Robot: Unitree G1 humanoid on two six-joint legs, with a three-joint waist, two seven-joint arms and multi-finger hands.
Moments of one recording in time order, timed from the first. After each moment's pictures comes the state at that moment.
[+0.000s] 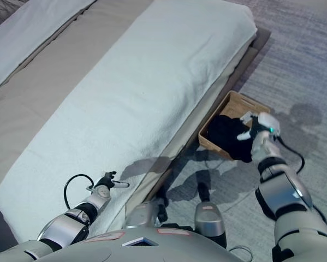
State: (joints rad) left arm -0.24 0.24 -0.39 1.22 0.07 0.15 0.28; right arm -0.52 -0.53 0.43 1.23 -0.23 0.12 -0.21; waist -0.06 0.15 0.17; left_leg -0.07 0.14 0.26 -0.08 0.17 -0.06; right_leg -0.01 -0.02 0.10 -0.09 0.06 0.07
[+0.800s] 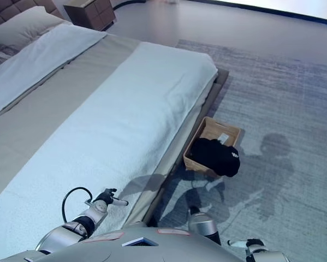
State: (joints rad) left arm -0.14 0.23 -0.38 1.22 0.16 0.16 0.18; right arm 0.06 -0.31 0.08 1.46 0.03 0.13 -0.14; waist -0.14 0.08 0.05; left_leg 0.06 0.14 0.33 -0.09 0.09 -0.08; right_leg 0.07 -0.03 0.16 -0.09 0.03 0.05
